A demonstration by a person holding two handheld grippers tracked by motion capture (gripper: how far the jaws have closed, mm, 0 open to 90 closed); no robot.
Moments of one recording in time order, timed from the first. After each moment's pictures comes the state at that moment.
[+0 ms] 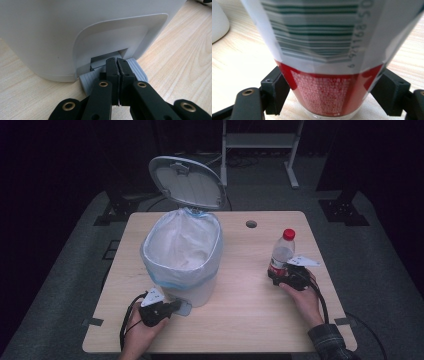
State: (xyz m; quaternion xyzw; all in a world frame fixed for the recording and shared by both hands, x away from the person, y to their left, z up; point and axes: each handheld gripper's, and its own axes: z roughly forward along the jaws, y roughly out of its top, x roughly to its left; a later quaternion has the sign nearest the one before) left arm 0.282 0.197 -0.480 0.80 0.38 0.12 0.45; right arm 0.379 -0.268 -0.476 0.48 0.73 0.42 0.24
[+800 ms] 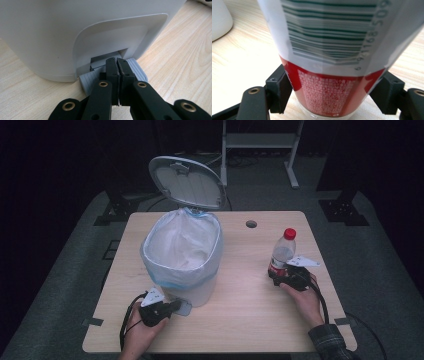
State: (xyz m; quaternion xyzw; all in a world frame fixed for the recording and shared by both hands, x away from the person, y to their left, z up) left arm 0.282 0.198 -0.480 0.80 0.38 0.12 0.45; right arm 0.375 -0.267 -0.471 0.46 0.74 0.41 0.25
